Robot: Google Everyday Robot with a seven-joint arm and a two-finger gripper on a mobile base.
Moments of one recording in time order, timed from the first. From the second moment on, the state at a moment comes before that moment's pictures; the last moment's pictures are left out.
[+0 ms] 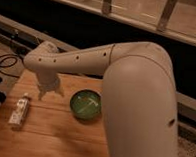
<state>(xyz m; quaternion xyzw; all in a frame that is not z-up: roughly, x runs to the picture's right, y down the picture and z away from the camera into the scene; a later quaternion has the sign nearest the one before) -0.220 0.084 0.713 -0.29 0.15 0.57 0.75</state>
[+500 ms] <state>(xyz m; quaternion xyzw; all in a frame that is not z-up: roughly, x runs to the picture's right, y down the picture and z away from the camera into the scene) -0.217 0.083 0.714 -0.28 0.15 0.57 0.75</state>
